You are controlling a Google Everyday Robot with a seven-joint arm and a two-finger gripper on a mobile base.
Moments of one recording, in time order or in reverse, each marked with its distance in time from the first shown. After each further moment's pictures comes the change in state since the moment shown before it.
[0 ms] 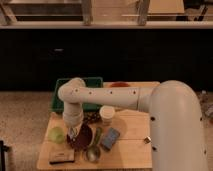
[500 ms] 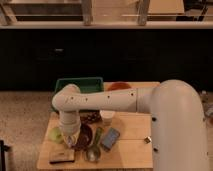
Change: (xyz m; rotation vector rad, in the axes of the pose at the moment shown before) arm -0.031 0.016 0.015 -0.037 -0.003 -0.024
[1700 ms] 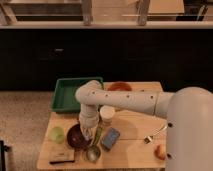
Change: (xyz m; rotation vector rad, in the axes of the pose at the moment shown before) arm 0.060 0.066 -0.010 0.014 -0.009 0.181
